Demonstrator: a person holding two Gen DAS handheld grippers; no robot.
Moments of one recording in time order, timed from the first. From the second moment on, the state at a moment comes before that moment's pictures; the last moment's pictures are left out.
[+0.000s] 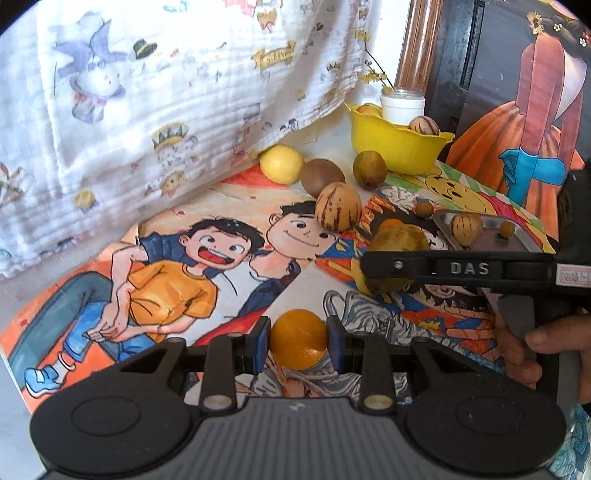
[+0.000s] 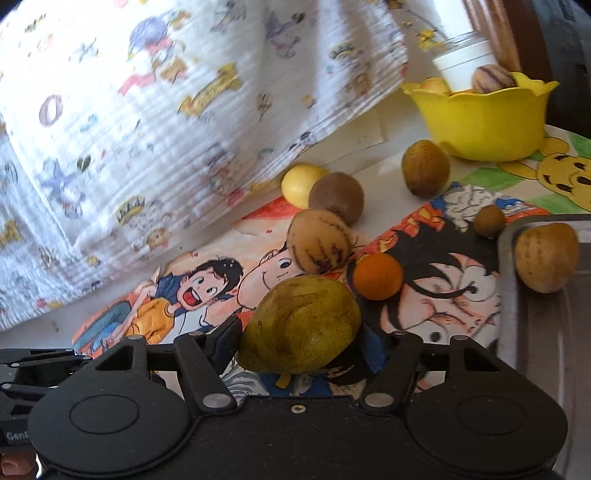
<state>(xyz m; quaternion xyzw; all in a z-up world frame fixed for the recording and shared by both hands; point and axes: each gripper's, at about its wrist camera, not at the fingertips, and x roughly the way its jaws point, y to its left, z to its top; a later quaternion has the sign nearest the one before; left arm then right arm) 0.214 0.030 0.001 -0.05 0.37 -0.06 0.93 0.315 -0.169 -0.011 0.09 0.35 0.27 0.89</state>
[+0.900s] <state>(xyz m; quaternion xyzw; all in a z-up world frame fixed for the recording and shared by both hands) 0.281 -0.130 0.049 -0.02 0.31 -0.18 0.93 0.289 -0.381 0.027 0.09 0.29 0.13 0.94</state>
